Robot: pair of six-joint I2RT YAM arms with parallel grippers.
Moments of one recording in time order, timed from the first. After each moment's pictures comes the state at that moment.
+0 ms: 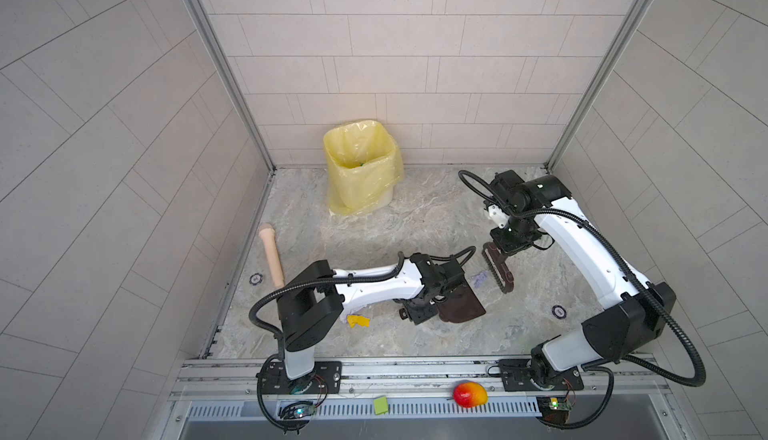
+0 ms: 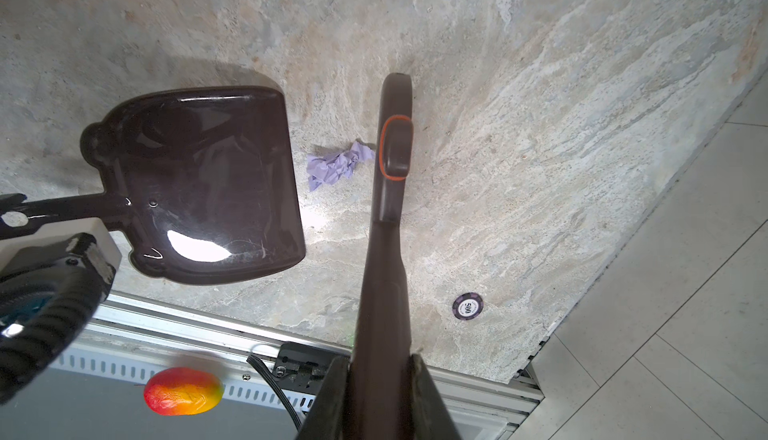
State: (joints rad) left arm -1.14 1.82 1.33 -1.07 -0.09 -0.02; right arm 0.33 1.51 1.59 -1.59 0.08 -0.02
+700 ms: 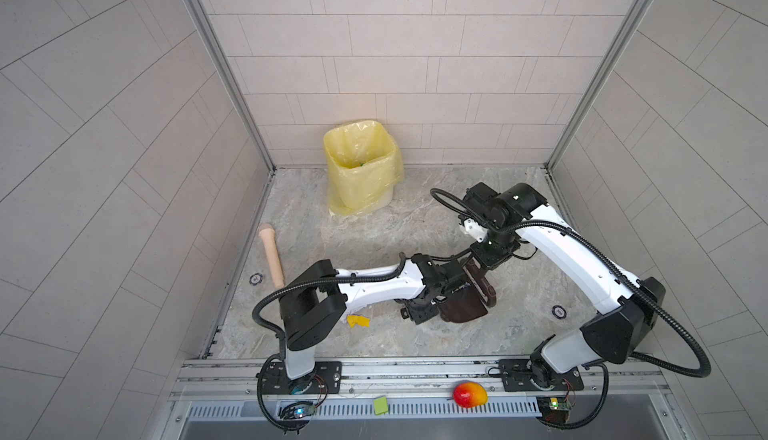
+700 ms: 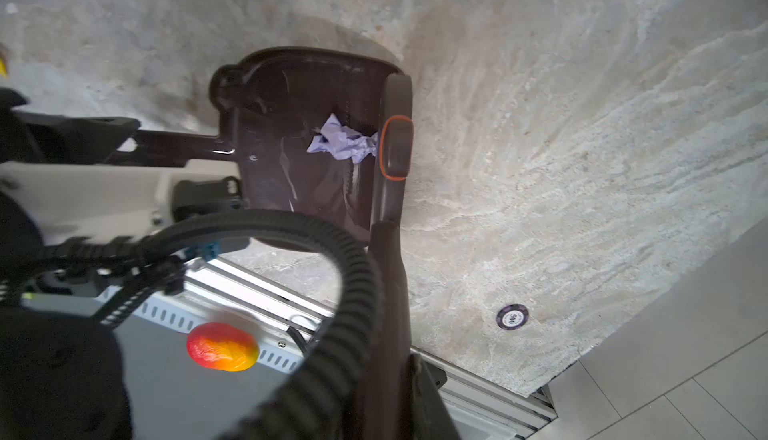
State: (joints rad) left arm -1.14 1.84 1.33 -1.05 -0.09 -0.01; right arm 0.57 1.51 1.60 -1.62 0.00 0.06
